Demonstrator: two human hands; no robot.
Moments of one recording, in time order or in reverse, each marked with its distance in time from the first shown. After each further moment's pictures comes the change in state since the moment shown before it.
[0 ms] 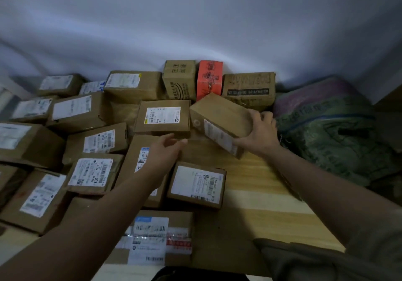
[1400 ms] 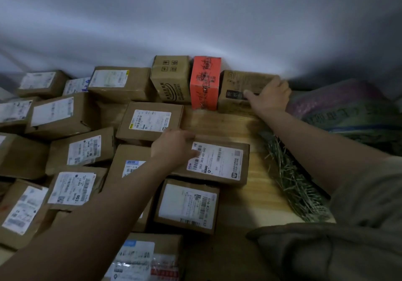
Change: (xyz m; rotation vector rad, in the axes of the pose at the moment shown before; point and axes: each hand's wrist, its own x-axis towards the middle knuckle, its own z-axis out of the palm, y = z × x) left_hand 0.080 0.037 0.046 1.111 -0.051 0.226; right_hand 0.138 0.001 -0.019 0.021 0.222 0.221
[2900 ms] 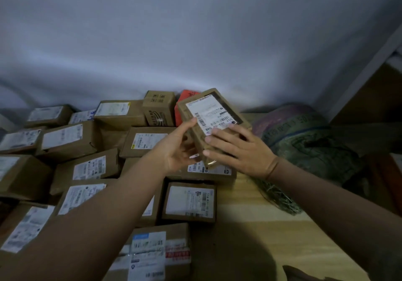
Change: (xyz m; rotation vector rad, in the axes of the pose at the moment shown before) left_hand -0.072 0.015 -0.054 -1.639 -0.417 -0.099; right_hand -0.171 0.020 -0.071 -0.447 0.549 -1.647
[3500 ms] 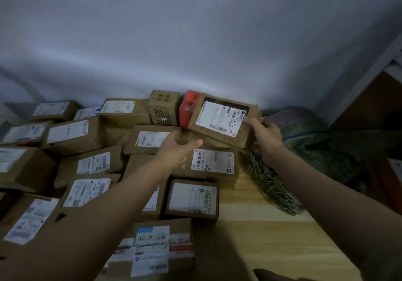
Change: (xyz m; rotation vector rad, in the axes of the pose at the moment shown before) left_hand -0.027 -0.015 -0.011 0.499 0.260 0.289; right_hand 0.022 0.017 -0.010 1.334 0.214 2.100
